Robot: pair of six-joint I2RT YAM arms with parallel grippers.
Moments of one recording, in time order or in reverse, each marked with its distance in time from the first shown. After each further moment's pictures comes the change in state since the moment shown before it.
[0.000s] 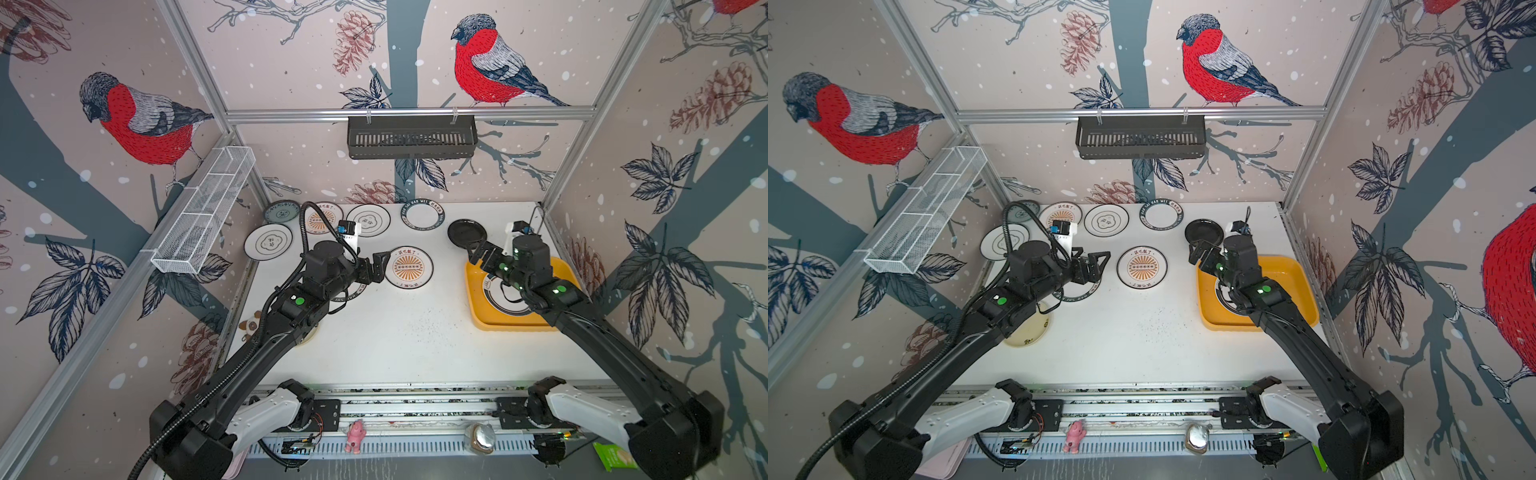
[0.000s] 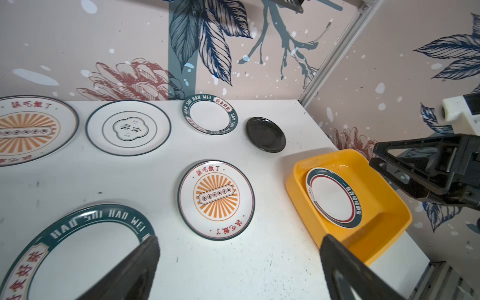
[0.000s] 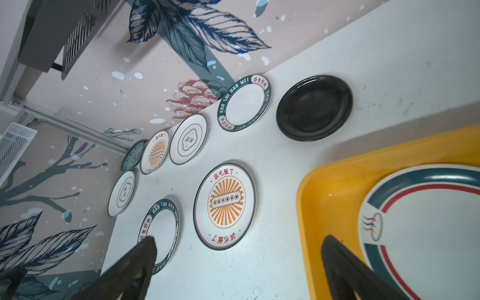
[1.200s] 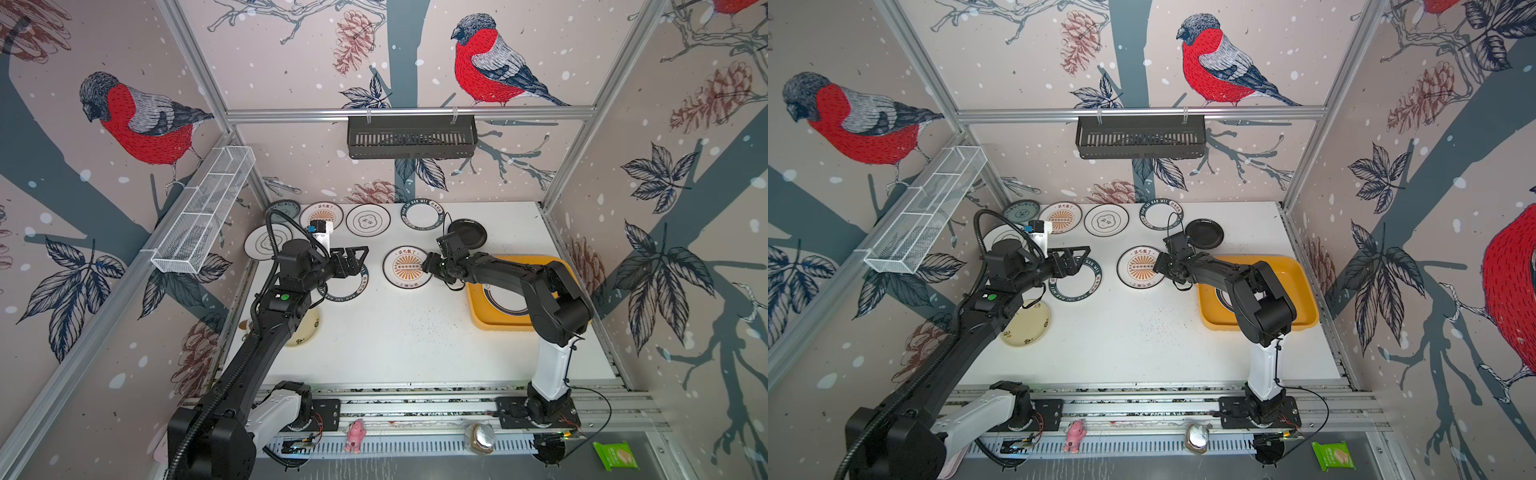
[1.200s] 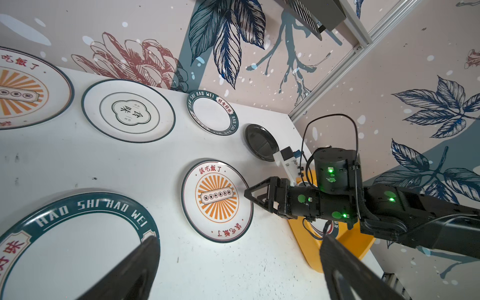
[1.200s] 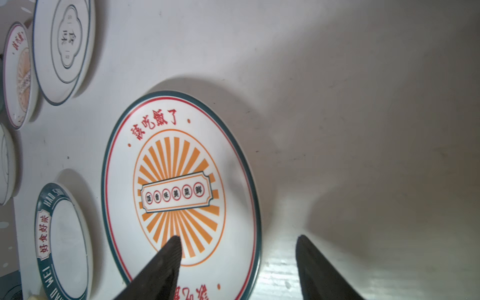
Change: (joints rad) left arm 0.326 0.031 -0.122 0.183 0.424 -0.111; right arm 0.092 0.812 0.271 0.094 -0.103 0.113
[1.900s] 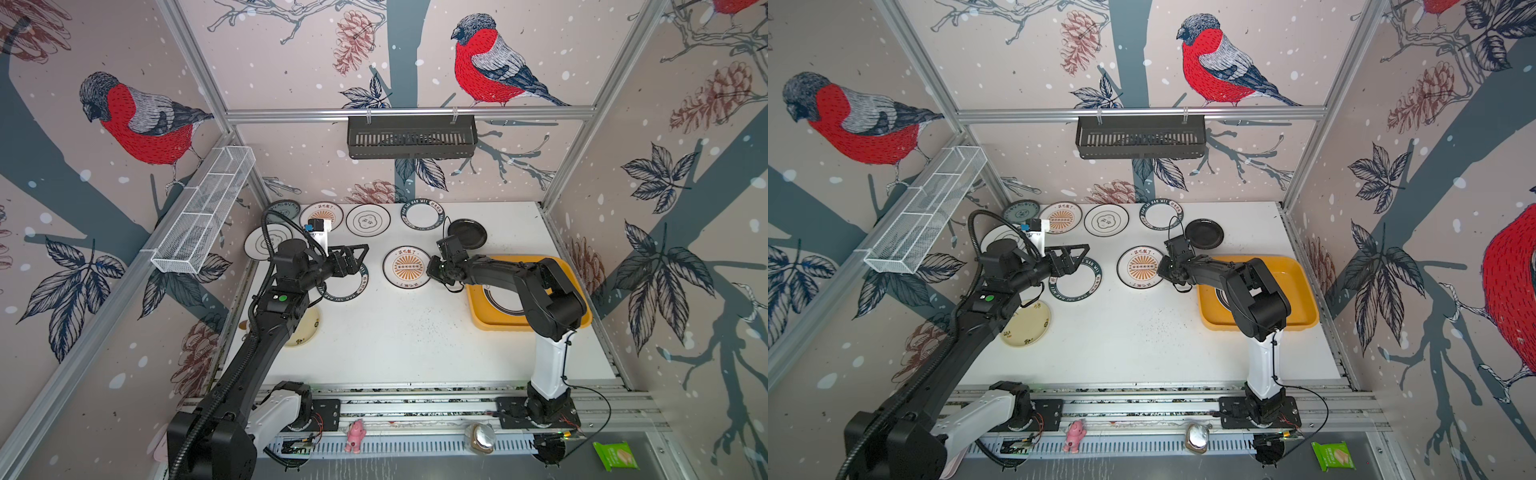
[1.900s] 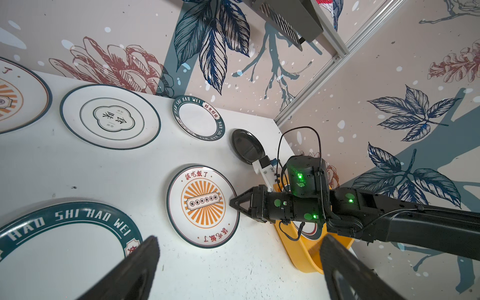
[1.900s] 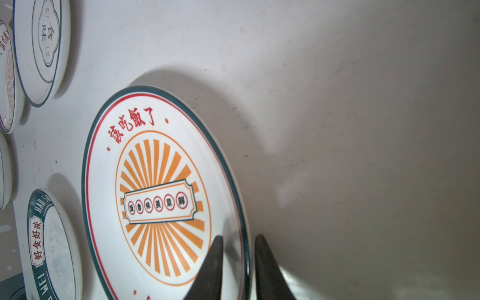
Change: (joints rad) left arm 0.020 -0.029 -0.003 0.035 0.050 -0.028; right arm -0.013 0.047 -0.012 0.062 -0.038 0.025
